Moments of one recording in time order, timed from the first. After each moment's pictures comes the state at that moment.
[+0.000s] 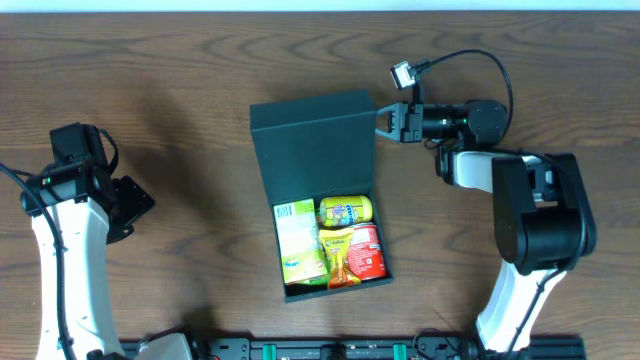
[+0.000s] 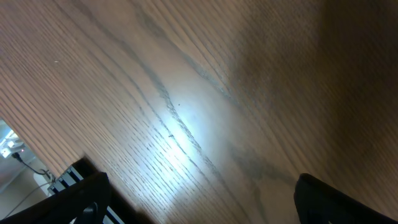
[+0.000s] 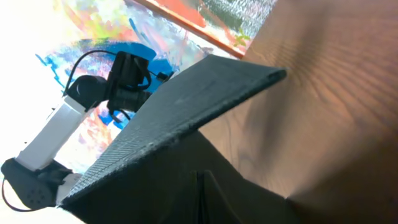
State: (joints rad) left arm 0.32 1.32 1.08 -1.17 -0.25 -0.46; right arm 0.10 2.06 0.96 1.55 -1.48 1.56
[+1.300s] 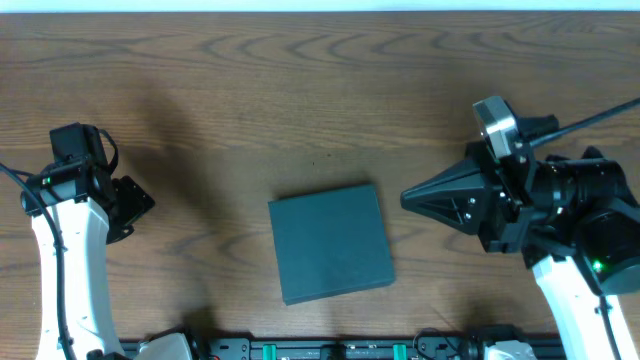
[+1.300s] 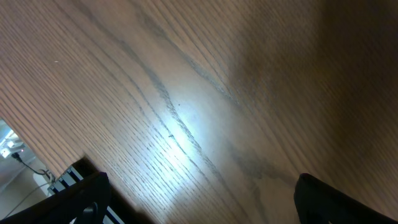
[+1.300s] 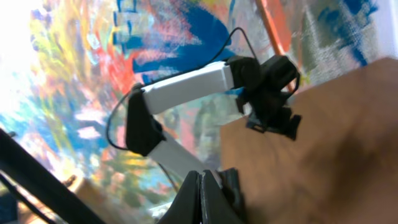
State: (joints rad) left arm 0.32 1.32 1.08 -1.17 -0.25 -0.46; right arm 0.10 1.07 0.96 1.32 -1.55 1.79
